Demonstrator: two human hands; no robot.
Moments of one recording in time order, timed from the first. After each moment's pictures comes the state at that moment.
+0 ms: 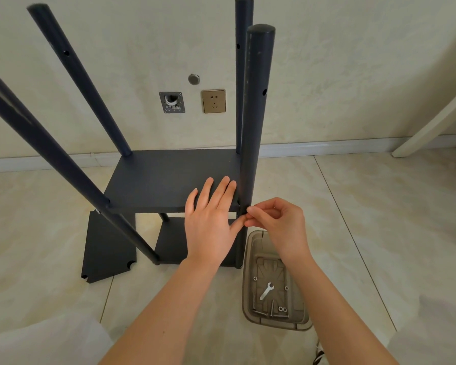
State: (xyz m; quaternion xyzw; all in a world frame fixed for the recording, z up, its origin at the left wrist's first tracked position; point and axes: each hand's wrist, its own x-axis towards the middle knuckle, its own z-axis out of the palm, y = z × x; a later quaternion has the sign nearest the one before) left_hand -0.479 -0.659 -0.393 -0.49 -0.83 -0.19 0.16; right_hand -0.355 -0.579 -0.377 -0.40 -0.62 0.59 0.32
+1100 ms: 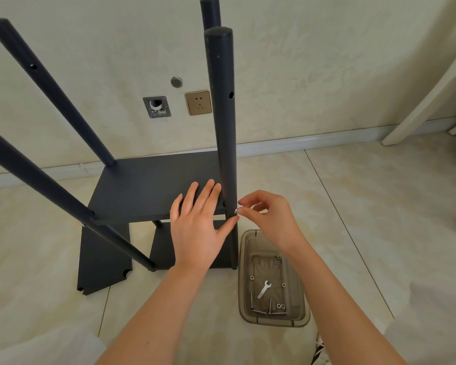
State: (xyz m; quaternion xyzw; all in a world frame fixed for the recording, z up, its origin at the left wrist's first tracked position) left_hand -0.483 -0.657 -0.401 -0.49 -0.83 -0.19 0.19; right_hand -0.352 -0.555 -0.375 -0.37 -0.74 0.50 0.25
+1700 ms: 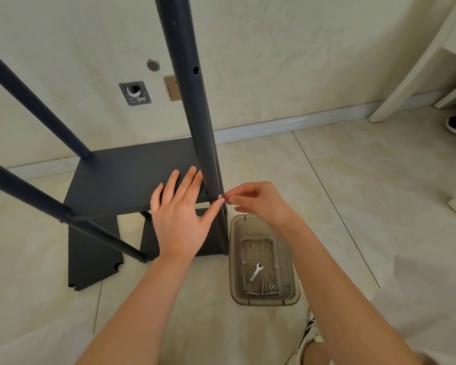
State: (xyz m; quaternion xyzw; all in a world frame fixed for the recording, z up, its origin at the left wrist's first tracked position) left_hand -0.483 -0.656 -0.401 -0.49 -0.83 -0.21 0.19; right_hand -0.345 -0.532 -0.400 -0.35 -0.65 0.64 0.20
